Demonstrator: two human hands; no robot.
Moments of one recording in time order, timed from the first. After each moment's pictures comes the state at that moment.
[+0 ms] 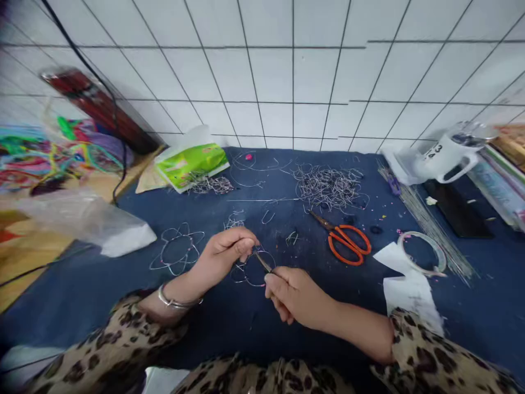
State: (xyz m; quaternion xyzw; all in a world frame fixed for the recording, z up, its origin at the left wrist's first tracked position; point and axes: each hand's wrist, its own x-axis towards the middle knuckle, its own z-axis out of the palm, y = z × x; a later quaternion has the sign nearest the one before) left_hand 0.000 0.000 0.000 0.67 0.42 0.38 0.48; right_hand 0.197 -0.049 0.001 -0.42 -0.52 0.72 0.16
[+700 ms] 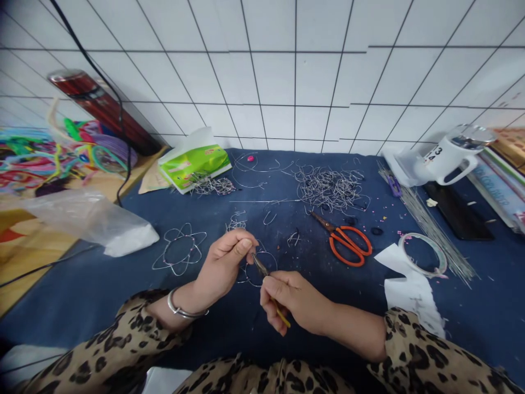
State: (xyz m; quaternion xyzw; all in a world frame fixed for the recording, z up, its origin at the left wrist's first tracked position) left_hand 0.014 -0.017 -0.007 0.55 0.42 0.50 0.52; right_hand 0.190 -0.055 -0.008 -0.31 -0.45 0.81 0.22
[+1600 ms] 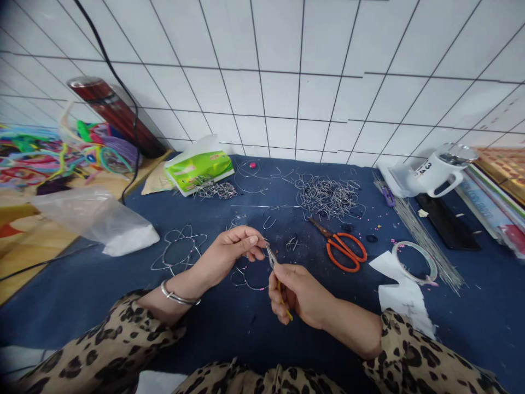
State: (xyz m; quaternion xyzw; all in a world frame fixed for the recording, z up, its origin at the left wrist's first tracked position) left_hand 0.004 0.003 0.000 0.50 0.41 0.40 0.65; right_hand 0.196 -0.047 -0.011 -0.30 -0.31 0.86 0.27
